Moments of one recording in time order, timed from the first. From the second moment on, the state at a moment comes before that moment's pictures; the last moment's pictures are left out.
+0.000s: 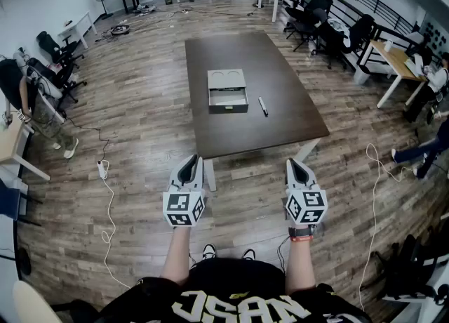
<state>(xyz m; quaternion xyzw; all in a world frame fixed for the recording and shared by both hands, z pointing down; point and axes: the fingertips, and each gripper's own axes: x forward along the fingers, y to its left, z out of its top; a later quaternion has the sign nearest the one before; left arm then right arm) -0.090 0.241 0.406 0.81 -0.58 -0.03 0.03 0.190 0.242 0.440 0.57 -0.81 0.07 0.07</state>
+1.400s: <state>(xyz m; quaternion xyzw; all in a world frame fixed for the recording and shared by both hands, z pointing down) -0.023 0.102 0.461 0.84 -0.54 0.00 0.07 0.195 0.095 0.497 0.53 -0.83 0.10 0.10</state>
